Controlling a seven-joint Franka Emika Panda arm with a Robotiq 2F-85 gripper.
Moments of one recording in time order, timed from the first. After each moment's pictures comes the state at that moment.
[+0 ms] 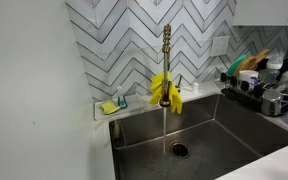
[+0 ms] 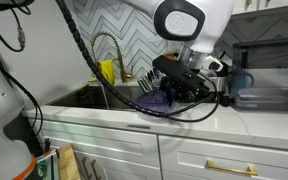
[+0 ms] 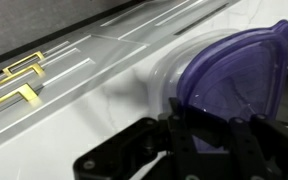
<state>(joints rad) -0.31 0.14 -0.18 -1.95 0.36 1.79 -0.79</state>
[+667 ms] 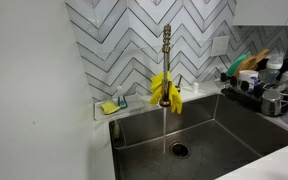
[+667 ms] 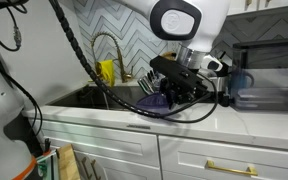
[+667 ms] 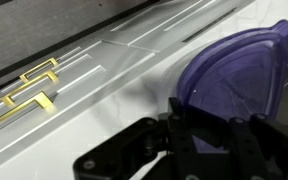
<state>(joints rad) -0.30 0.11 -0.18 -1.99 0.32 1.83 -0.75</state>
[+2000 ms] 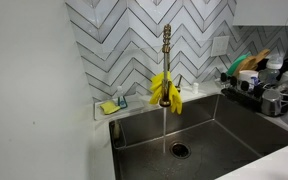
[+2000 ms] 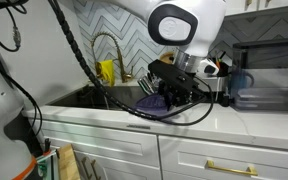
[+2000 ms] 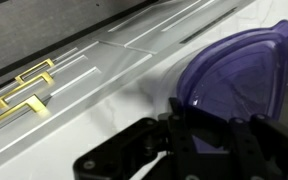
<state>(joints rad) -0.29 0.11 -0.18 -2.02 0.33 1.85 -0.75</state>
